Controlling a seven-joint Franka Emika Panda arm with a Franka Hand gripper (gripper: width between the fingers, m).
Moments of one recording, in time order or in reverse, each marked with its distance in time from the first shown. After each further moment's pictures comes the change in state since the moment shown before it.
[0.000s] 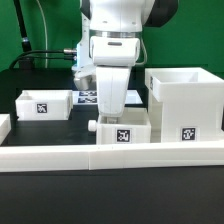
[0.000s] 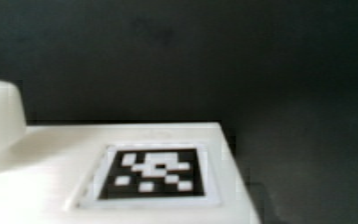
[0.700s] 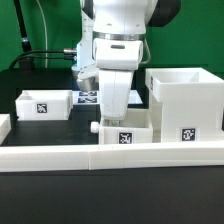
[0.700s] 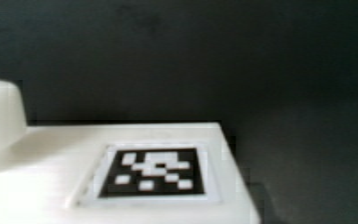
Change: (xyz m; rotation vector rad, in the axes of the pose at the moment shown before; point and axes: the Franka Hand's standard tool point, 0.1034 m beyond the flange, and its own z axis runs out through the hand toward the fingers) arm 0.005 -0.001 0.002 0.031 -0.012 0.003
